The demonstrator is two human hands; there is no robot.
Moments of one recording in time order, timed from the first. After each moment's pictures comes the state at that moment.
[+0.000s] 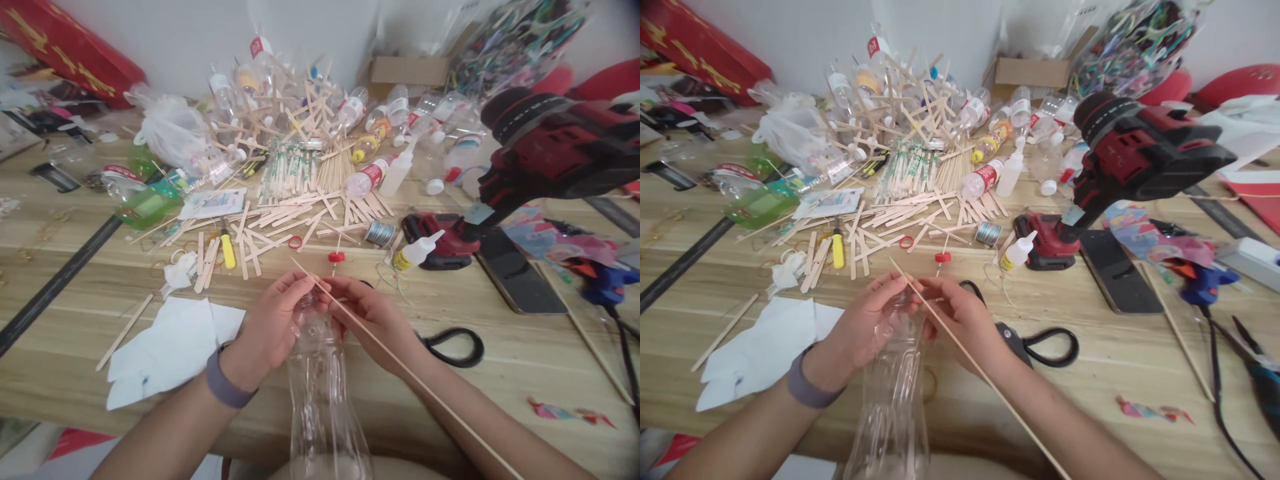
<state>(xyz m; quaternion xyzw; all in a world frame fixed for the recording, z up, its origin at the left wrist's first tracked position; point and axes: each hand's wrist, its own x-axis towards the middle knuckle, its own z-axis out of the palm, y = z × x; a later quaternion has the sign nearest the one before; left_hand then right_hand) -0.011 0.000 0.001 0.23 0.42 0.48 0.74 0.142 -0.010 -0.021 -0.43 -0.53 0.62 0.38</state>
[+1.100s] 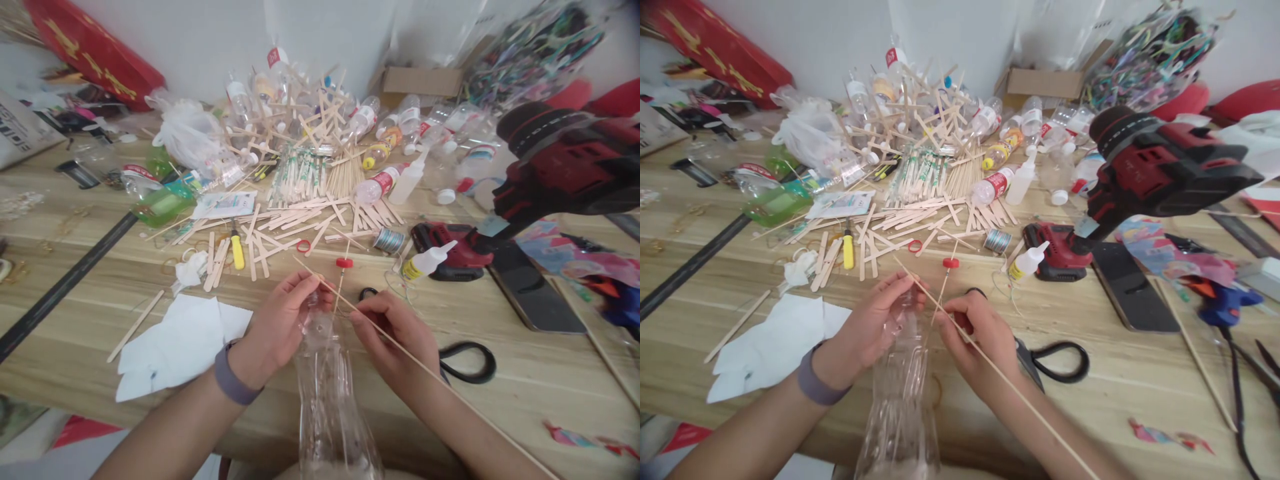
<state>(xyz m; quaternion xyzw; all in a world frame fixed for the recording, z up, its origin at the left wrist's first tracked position) -0.012 0.003 -0.001 0.21 0.43 0.49 0.73 0.150 -0.025 -0.018 -0.49 -0.74 0.14 0.43</state>
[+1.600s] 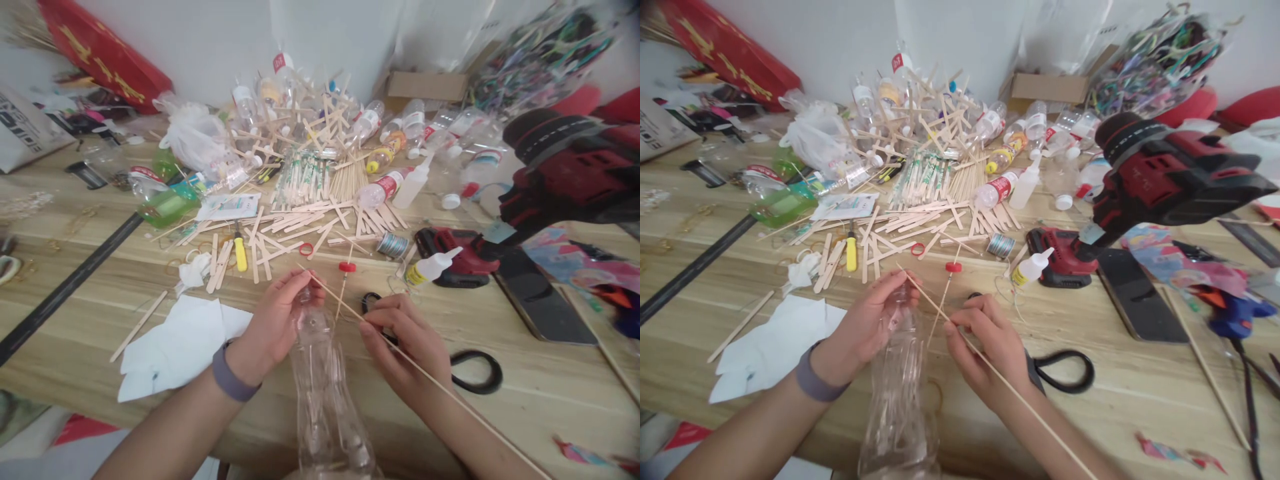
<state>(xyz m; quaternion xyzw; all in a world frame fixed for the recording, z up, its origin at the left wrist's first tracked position) -0.021 0.008 -0.002 0.20 0.44 0.52 0.70 0.160 -0.022 -0.014 -0.43 -0.77 0.13 0.46</state>
